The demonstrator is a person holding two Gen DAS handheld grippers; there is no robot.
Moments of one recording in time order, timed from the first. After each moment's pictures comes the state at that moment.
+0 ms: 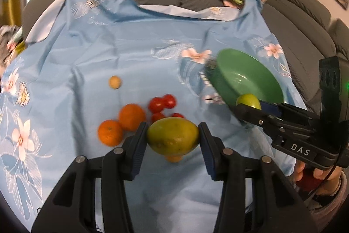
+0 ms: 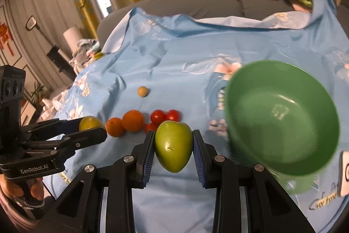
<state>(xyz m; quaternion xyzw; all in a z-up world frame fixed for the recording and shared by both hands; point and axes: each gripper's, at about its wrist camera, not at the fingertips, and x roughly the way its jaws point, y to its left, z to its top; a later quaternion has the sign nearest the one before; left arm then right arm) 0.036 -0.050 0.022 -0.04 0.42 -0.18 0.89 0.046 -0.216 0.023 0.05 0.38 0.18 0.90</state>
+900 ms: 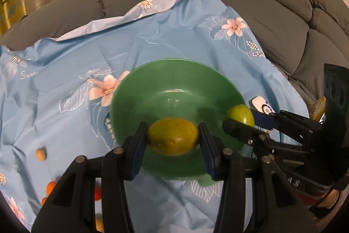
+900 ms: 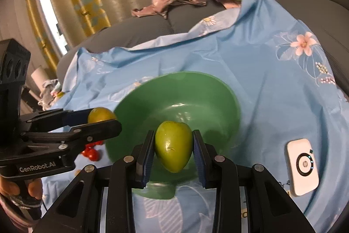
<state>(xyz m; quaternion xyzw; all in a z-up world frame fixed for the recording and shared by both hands) 0.099 -0.225 0.032 0.07 0.42 -0.29 0.86 0.044 -0.351 0.020 0.11 0.34 0.07 0.93</state>
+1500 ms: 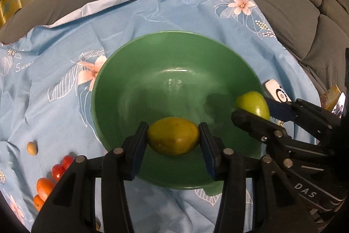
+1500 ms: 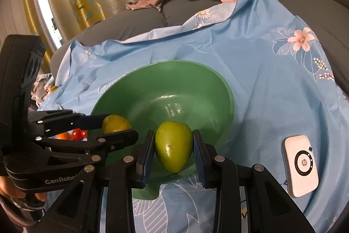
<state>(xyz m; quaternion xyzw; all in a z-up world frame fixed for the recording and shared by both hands) 0.111 -0.242 -0.004 0.10 0.46 -0.27 0.84 0.047 -0.354 0.006 0.10 0.35 0.06 0.93</state>
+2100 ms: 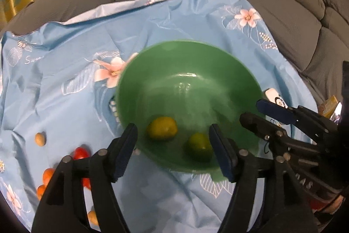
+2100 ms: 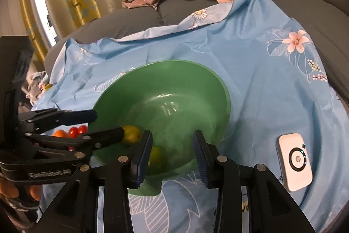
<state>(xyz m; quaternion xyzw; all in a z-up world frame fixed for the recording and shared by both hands) 0.097 -0.211 0.017 0.06 0.44 -0.25 0.86 0.041 -0.350 0.014 0.09 0.36 0.04 0.93</state>
